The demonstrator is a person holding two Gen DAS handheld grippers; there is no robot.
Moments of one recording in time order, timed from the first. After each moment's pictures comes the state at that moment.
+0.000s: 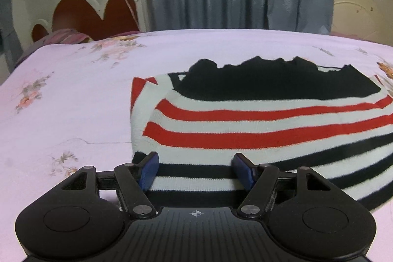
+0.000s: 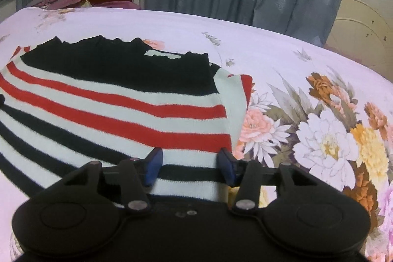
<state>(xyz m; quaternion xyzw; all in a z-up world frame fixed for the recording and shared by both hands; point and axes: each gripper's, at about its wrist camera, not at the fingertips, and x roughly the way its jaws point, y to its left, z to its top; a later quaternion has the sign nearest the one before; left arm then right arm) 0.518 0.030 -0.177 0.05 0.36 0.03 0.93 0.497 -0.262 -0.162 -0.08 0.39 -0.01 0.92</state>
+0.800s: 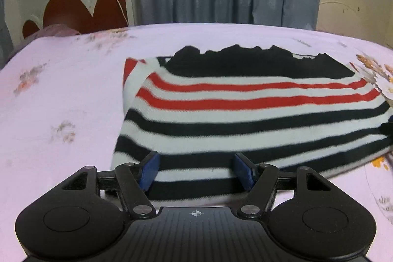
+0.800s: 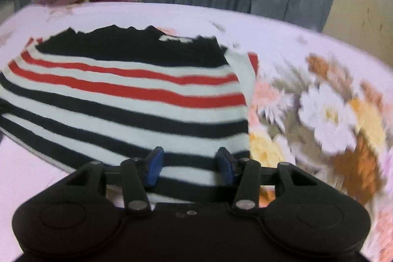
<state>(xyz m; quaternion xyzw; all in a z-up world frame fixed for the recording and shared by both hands) 0.468 0.028 -0.185 0.05 0.37 -0.02 0.93 0.453 -0.246 -0.174 -0.06 0.40 0.00 0.91</state>
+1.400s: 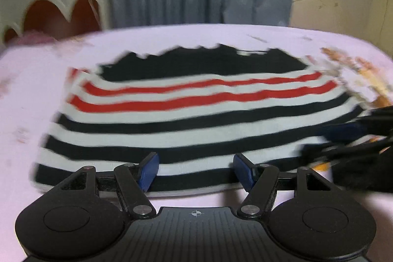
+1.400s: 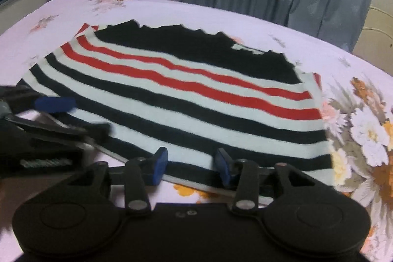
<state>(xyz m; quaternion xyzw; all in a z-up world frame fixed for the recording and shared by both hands) 0.457 -0.046 -0.181 0.05 0.36 -0.05 0.93 0.436 -0.157 -0.170 -0.09 0.40 0.05 0.91</state>
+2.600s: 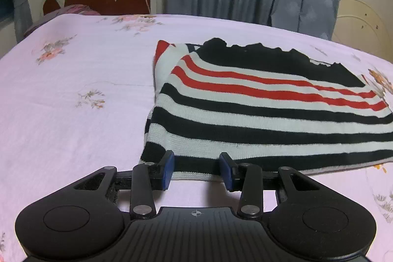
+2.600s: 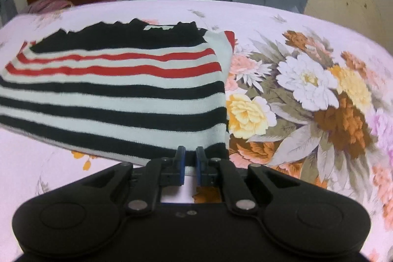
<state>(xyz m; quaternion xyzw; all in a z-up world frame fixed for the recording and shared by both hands) 0.452 0.056 -0.189 0.00 0.38 0.02 0.92 0.418 -0.253 -0.179 -0.04 0.41 -0.04 0.91</state>
